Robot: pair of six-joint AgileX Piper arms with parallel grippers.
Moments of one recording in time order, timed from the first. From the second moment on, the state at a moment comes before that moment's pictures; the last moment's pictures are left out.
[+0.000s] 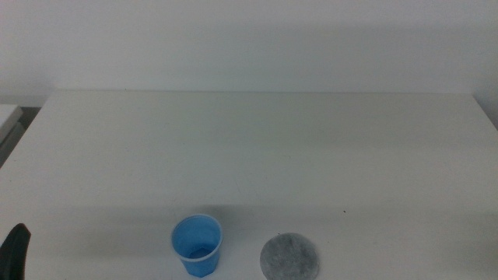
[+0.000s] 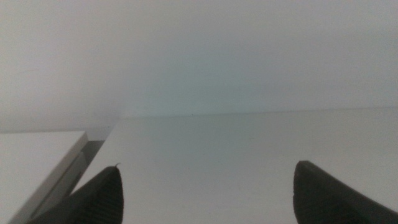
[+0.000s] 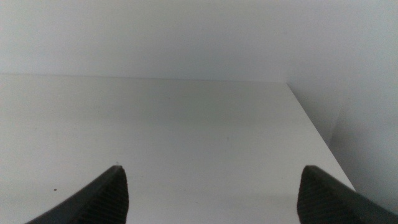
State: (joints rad) left arm -0.02 0.00 0.00 -0.05 0.13 0.06; right arm -0.02 0.00 0.00 -0.03 0.25 -0.02
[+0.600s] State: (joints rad) left arm -0.07 1.07 -1.18 -0.18 1.19 0.01; right arm -0.02 0.00 0.00 -0.03 0.25 -0.02
